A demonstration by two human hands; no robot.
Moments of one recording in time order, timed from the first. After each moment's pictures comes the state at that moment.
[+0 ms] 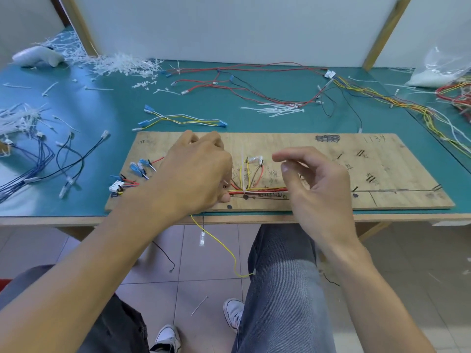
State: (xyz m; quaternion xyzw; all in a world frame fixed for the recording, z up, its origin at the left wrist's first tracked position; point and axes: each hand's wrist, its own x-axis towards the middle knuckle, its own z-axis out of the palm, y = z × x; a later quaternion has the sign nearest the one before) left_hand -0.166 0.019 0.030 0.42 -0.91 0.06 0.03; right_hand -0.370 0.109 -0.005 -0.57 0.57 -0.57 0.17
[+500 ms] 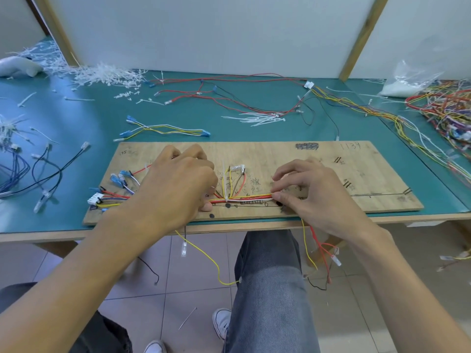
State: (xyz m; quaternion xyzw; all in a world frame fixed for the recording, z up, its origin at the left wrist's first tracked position) left_hand -0.167 0.024 0.022 0.41 -0.91 0.09 0.04; right_hand -0.438 0.103 0.006 -0.72 0.62 -0.27 0.12
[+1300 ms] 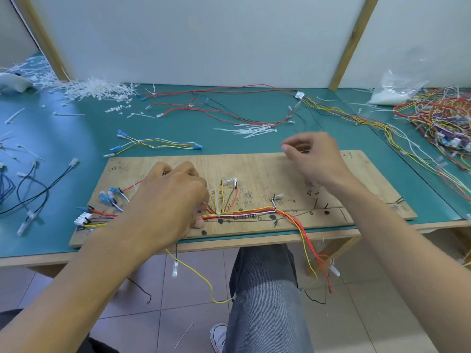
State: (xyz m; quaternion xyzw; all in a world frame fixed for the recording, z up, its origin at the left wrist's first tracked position) left_hand -0.167 0.019 0.023 0.41 -0.91 0.04 0.03; right_hand -0.487 0.010 0.012 -0.56 0.71 -0.39 0.15
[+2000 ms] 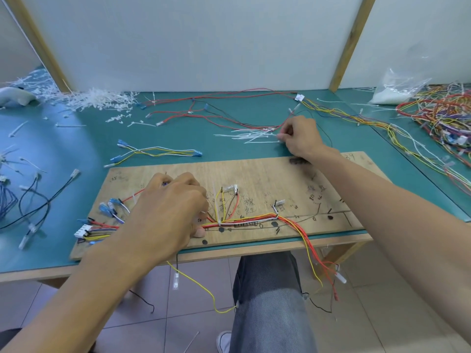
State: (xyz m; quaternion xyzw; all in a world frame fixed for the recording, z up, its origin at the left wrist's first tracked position) left_hand -0.168 0.016 0.020 0.41 -0.91 0.05 0.02; right_hand -0.521 -0.097 -0.005 -0.59 0.76 -0.28 0.07
